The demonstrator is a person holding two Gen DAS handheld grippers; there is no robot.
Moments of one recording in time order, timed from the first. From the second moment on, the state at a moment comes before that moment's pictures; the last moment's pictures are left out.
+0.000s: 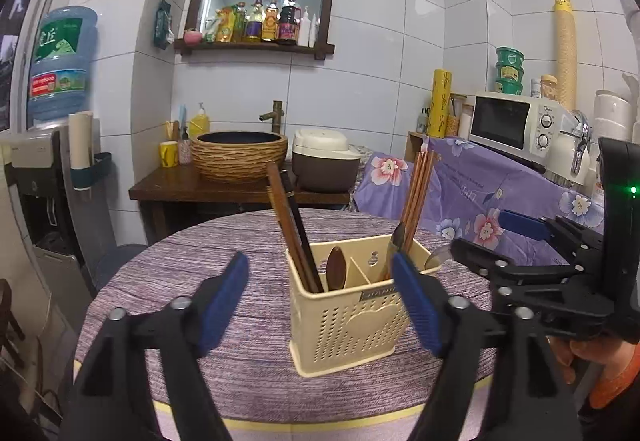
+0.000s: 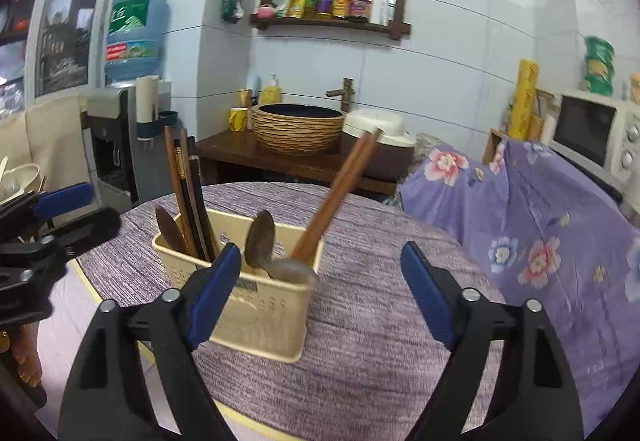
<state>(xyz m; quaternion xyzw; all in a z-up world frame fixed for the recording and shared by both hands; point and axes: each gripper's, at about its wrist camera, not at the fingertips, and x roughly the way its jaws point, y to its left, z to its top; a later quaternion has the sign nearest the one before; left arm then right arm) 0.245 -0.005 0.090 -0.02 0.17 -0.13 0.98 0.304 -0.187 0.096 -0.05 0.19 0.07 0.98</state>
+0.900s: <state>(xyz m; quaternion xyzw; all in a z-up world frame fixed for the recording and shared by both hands) 0.037 0.041 -0.010 -0.03 0.14 -0.04 0.99 0.048 -0.171 -0.031 0.00 0.18 0.05 0.98</state>
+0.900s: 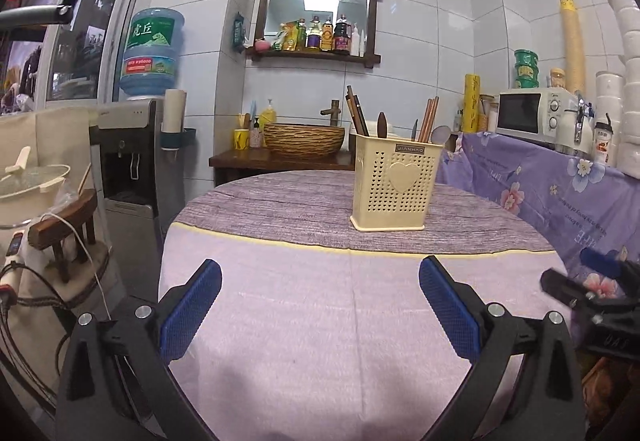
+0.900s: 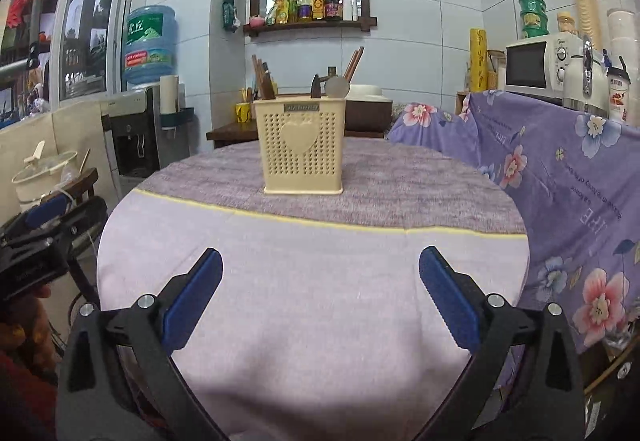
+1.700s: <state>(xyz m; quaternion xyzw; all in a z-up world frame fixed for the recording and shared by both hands) 0.026 0.035 -0.010 -0.04 0.13 -0.06 0.99 0.040 -0.176 -0.027 0.00 0.17 0.06 0.98</state>
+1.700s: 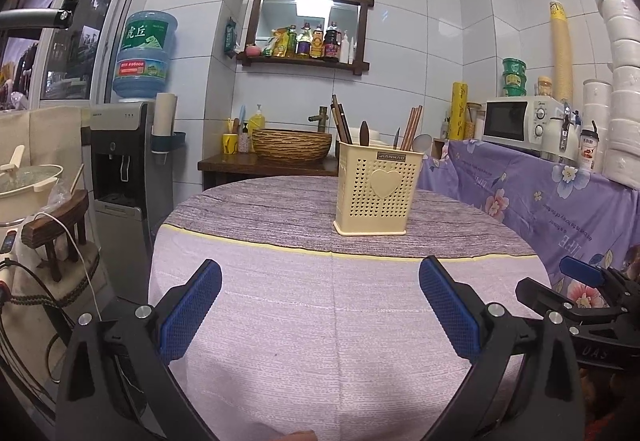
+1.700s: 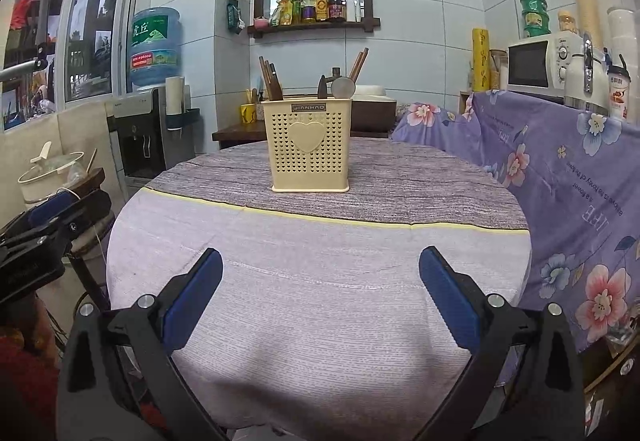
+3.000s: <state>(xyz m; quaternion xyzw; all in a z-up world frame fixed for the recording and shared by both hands) 0.023 0.033 -0.008 -0.03 0.13 -0.06 0.99 0.039 -0.174 -0.026 0.00 0.17 0.07 0.98</state>
